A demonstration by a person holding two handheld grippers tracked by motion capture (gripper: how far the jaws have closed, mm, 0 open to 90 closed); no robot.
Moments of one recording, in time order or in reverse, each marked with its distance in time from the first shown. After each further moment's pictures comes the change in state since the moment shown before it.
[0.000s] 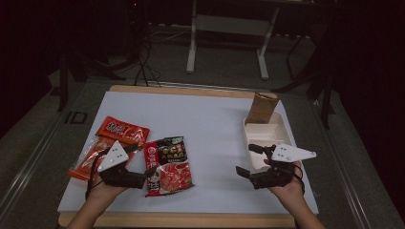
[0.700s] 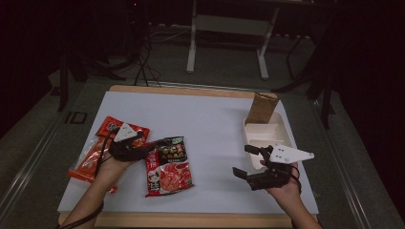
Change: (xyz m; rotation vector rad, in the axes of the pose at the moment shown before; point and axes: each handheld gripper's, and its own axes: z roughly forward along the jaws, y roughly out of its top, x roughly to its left) left arm 0.057 -0.009 0.058 0.140 0.073 -0.053; right arm 0.005 0.001 0.004 -0.027 0.041 0.008
